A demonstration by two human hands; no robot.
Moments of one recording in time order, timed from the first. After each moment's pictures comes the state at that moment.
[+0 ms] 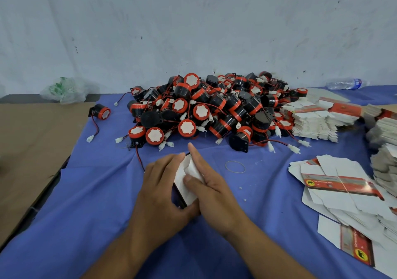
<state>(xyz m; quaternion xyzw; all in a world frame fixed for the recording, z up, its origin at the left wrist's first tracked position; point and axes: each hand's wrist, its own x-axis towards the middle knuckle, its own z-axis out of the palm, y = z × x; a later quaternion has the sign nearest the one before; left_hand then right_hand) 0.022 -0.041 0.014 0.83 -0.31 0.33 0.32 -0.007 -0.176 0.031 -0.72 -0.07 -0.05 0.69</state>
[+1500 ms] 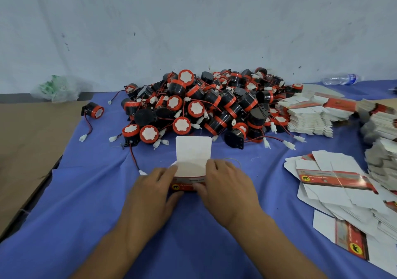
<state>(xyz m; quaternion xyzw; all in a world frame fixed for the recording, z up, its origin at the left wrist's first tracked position) 0.041 -0.029 0.000 0.92 -0.28 0.20 0.18 -0.001 -0.206 0.034 -0.99 -0.02 -0.12 0.06</state>
